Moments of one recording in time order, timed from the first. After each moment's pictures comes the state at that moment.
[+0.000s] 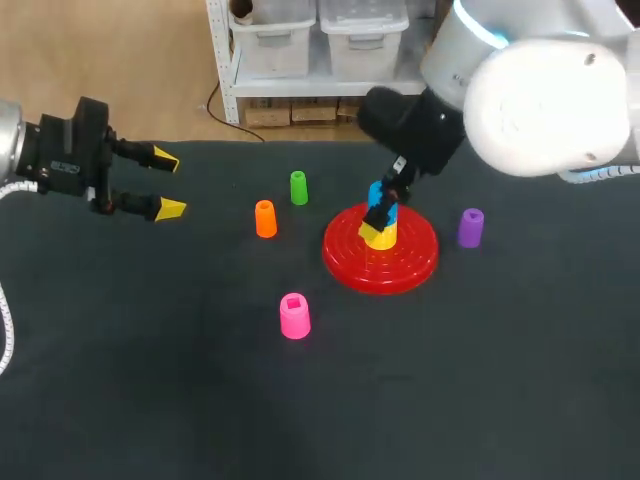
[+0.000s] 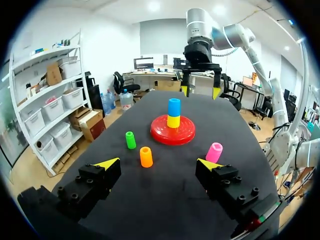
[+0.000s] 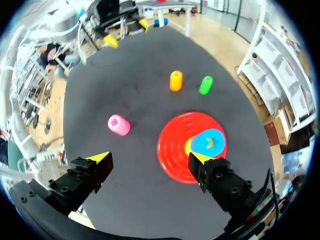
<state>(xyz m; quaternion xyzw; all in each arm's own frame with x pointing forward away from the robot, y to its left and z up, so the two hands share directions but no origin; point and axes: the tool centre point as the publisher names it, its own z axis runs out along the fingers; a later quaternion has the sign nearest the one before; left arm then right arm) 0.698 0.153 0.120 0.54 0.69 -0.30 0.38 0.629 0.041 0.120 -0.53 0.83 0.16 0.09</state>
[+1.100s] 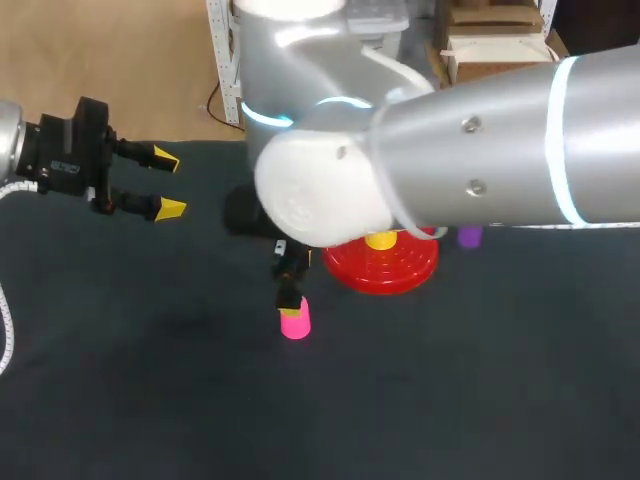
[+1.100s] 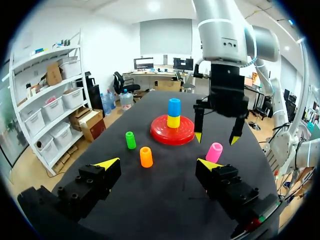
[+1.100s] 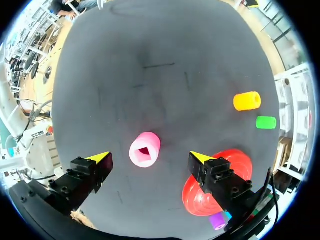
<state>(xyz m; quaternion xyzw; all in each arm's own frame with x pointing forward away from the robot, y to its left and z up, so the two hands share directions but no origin) 0.698 0.153 0.120 0.54 0.69 -0.30 0.38 0.583 0.144 0.045 -0.66 0.75 0.05 -0.04</state>
